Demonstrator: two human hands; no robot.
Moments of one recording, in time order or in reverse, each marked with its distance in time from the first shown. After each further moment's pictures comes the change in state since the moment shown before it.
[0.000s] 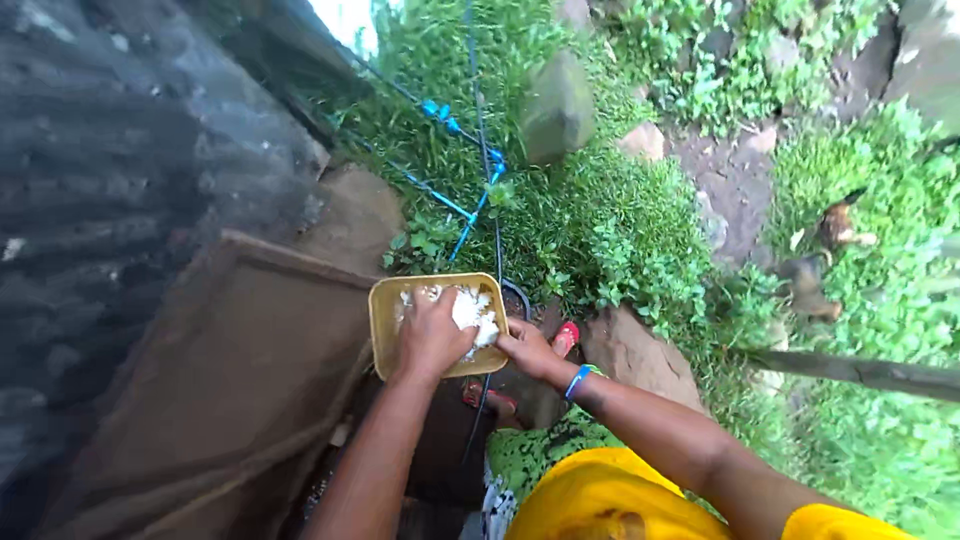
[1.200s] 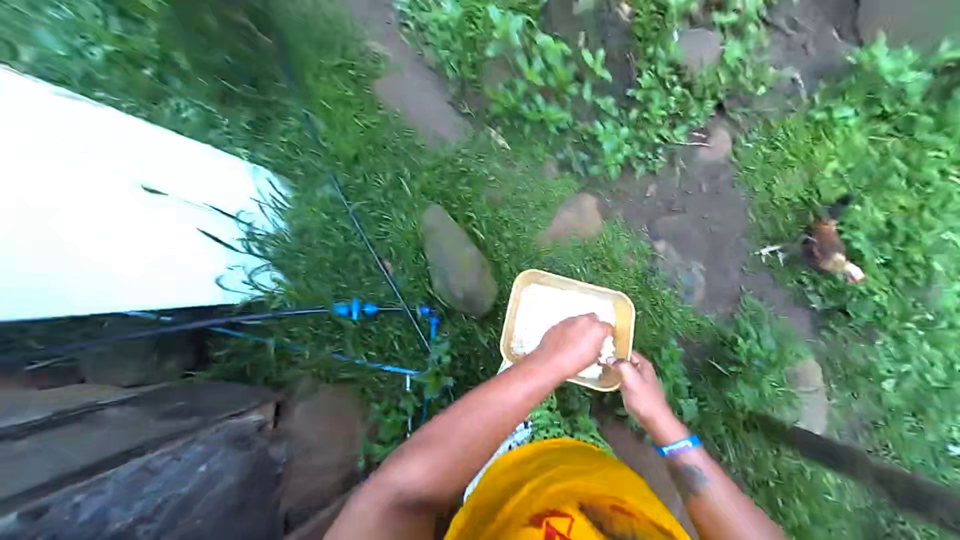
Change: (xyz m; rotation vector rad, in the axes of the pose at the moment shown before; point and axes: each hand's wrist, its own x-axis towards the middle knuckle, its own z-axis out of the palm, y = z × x) left_hand 0.478 0.648 0.042 0.219 -0.597 0.921; right_hand 0.174 -0.180 -0.621 0.362 0.753 -0.049
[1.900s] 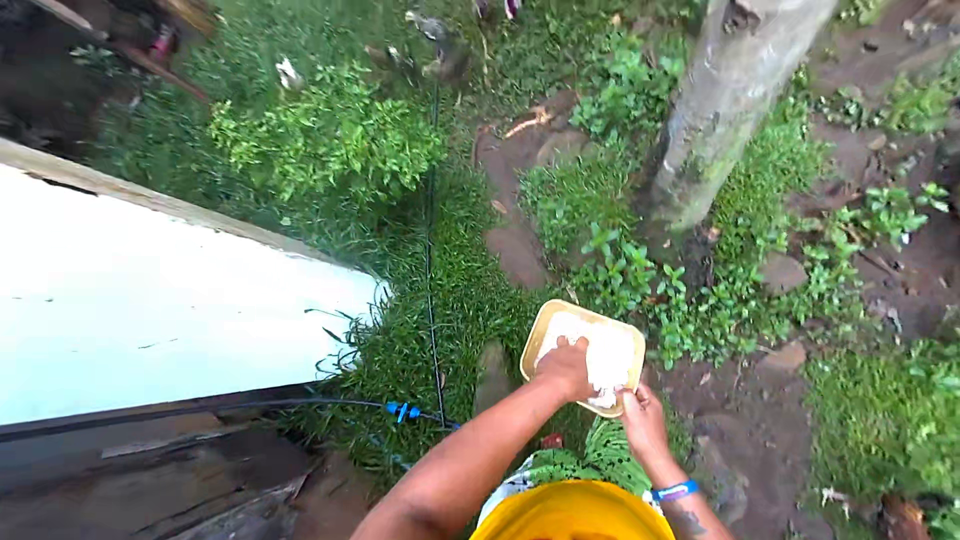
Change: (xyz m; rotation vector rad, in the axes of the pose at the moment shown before) left_hand 0.162 -0.149 -0.439 -0.152 0.049 -0.719; right_hand 0.356 -0.353 0.140 -0.127 -0.051 -0.031
